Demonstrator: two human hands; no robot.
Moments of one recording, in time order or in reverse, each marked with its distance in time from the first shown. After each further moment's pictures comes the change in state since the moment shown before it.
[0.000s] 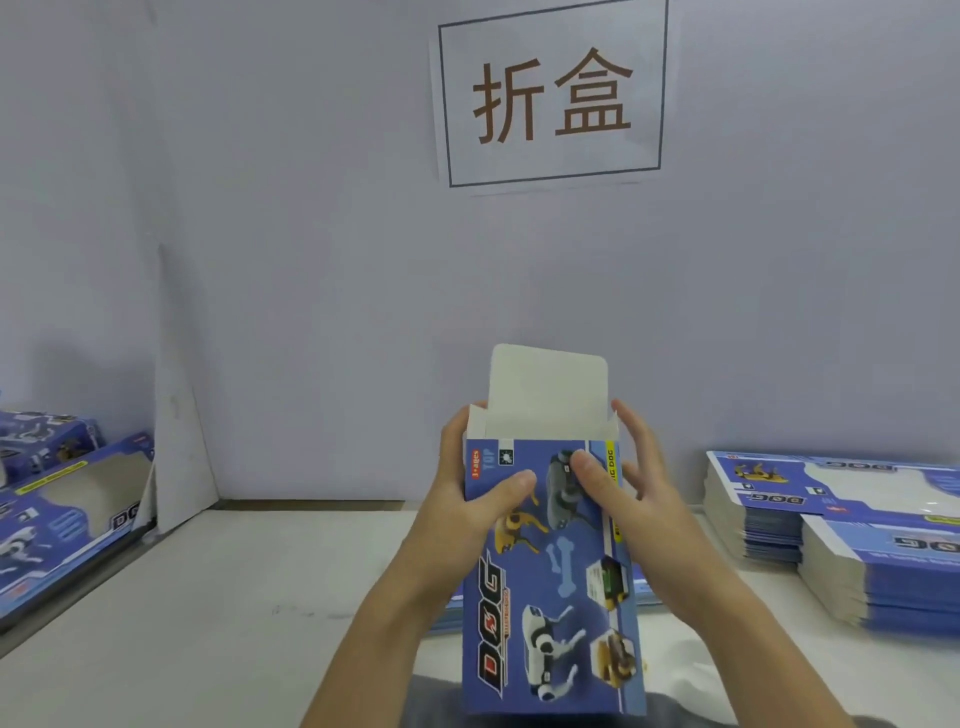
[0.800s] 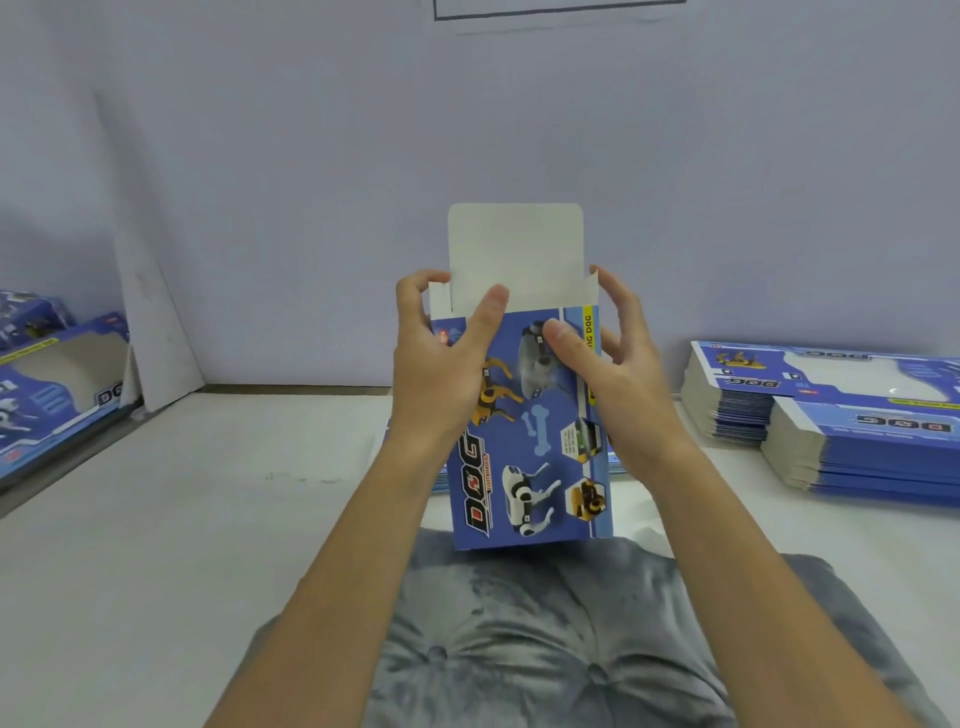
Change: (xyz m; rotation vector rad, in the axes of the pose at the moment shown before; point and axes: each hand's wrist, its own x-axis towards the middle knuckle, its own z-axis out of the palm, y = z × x) left_hand -0.001 0.009 0.021 0.181 0.397 0.117; right_hand -0.003 0.003 0.012 0.019 0.036 -0.105
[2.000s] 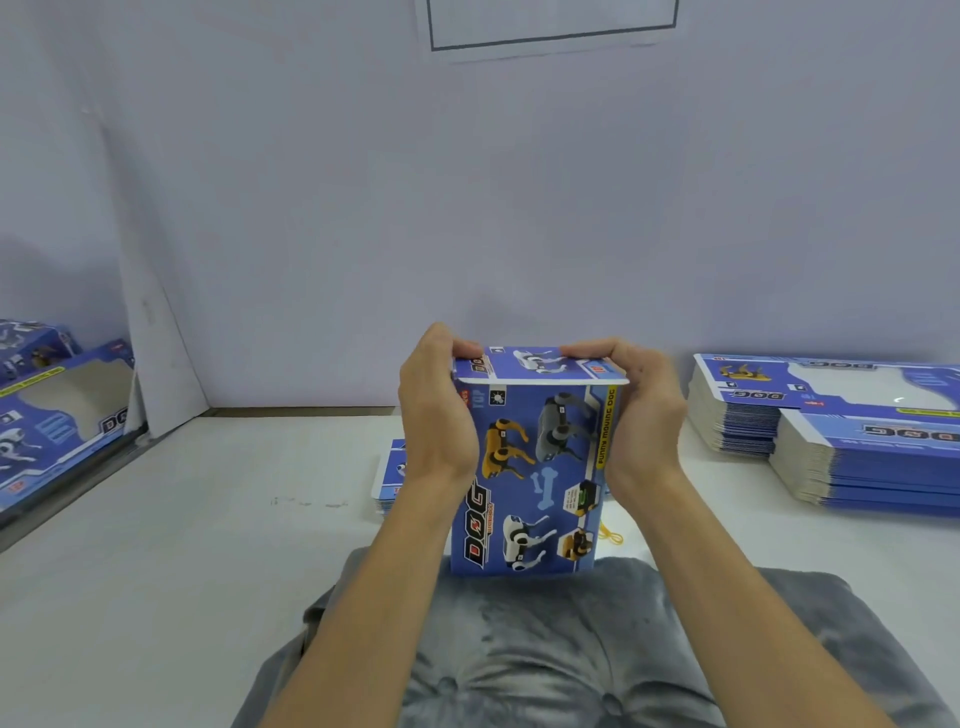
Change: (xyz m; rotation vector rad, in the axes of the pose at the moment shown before) left_hand -0.004 -0.016 0.002 -0.185 0.082 -0.042; right_hand -0.003 0.010 0.007 0.254 0.169 0.047
